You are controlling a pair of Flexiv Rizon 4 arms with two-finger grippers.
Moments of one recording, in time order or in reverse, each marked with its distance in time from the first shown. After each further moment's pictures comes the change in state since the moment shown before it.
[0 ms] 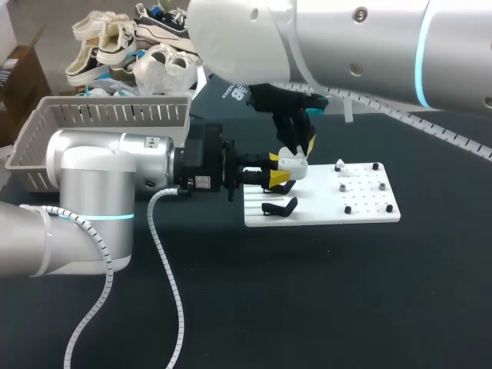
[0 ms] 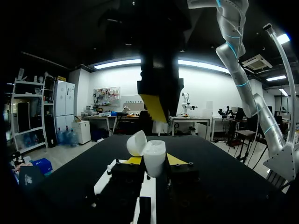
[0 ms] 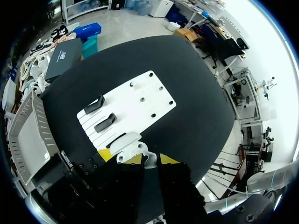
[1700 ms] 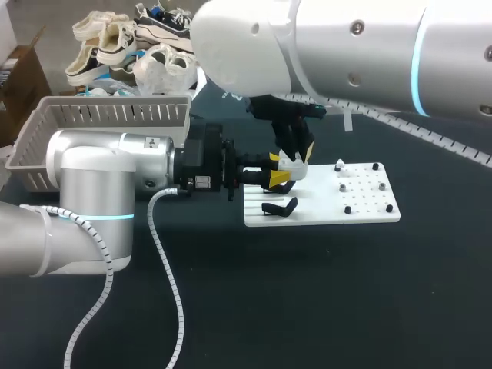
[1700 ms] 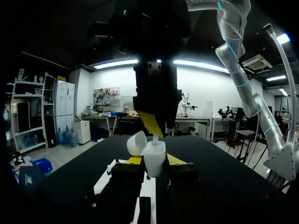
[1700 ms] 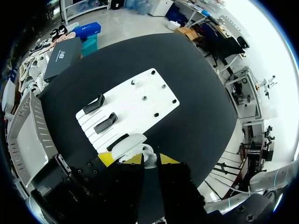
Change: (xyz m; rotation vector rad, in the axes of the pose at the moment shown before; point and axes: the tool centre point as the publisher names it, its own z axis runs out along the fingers) left arm 0.000 0.000 0.000 0.000 0.000 0.000; right arm 0.000 0.008 0.014 -0.005 0.005 0.009
